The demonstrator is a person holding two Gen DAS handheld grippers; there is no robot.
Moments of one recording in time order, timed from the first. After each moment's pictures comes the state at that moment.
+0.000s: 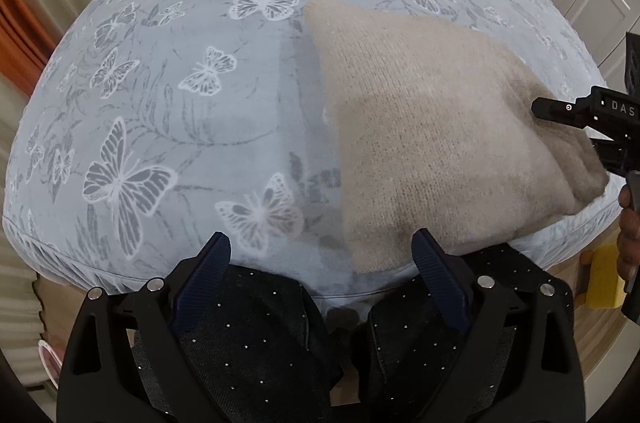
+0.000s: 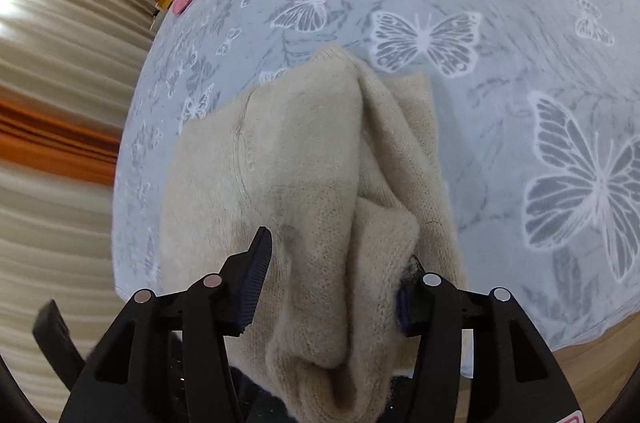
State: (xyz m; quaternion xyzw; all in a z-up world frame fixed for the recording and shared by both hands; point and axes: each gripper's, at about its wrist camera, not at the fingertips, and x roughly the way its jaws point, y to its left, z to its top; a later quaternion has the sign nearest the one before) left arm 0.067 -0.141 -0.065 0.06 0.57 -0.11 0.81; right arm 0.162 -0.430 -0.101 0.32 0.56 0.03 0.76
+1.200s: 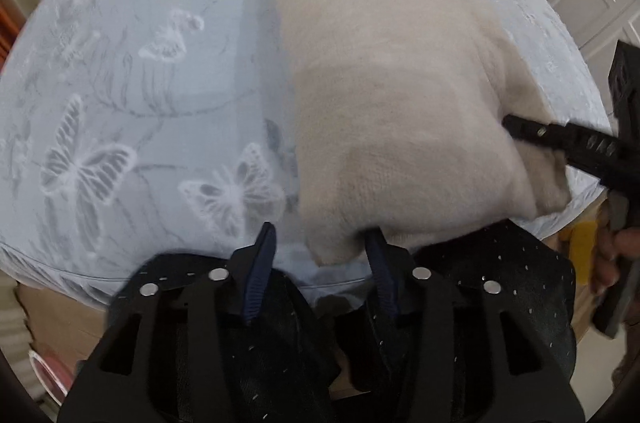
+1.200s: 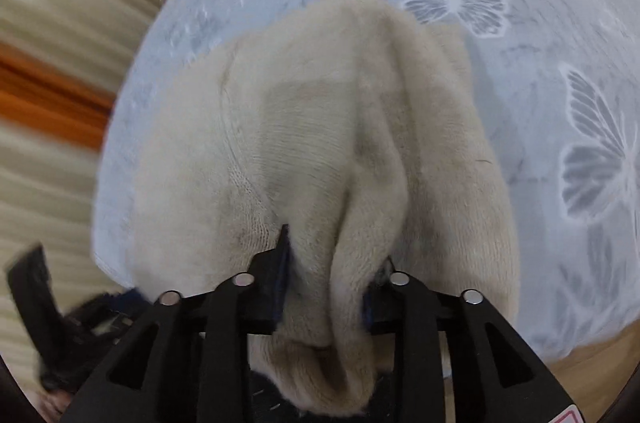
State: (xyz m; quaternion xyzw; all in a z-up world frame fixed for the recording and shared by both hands) left arm 0.070 -0.132 -0.091 0.05 0.60 -0.16 0.78; right arm 0.136 -0.393 -0.119 0.27 0.57 0.04 0.78
